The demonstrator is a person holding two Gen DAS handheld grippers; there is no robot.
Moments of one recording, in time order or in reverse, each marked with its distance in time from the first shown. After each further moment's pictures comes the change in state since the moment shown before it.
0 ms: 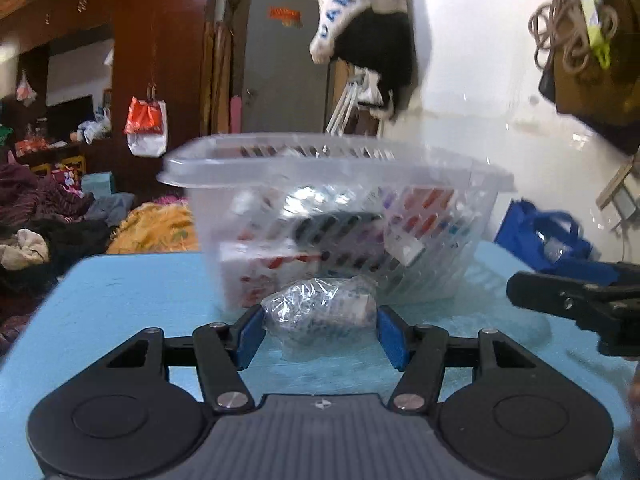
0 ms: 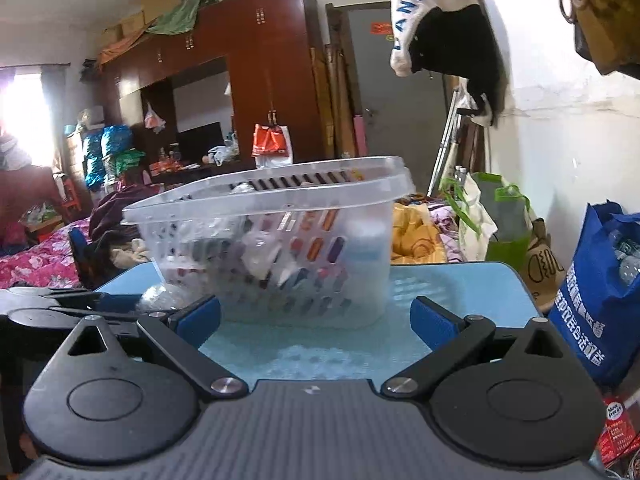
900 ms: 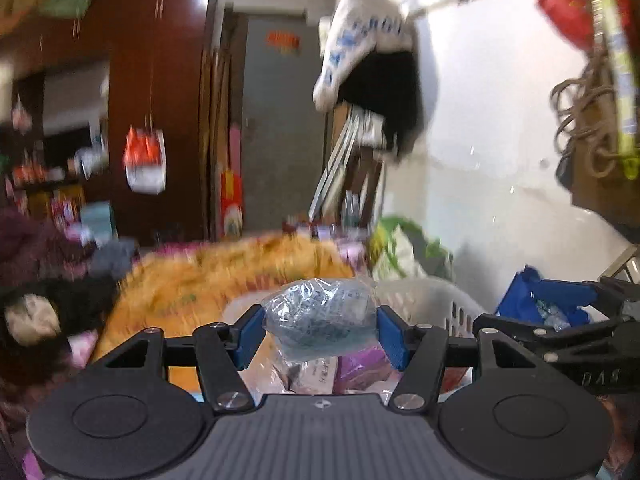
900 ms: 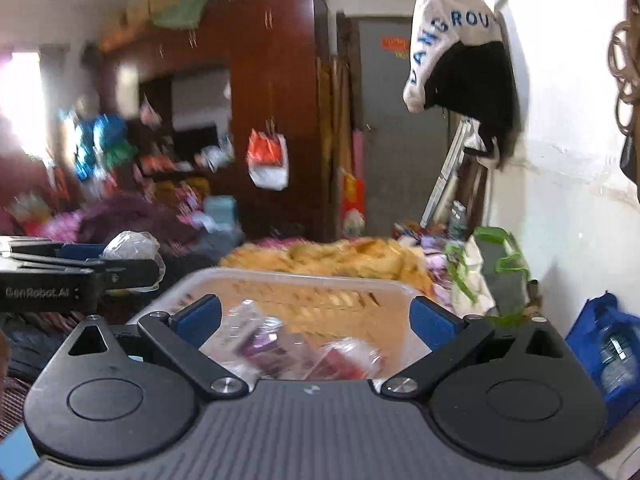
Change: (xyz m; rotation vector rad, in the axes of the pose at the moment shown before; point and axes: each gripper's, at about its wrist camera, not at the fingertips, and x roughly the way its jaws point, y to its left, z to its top) left arm 0.022 0.027 0.177 0.007 0.010 -0.025; right arm 0.057 0.024 0.144 -0.069 0.053 -0.077
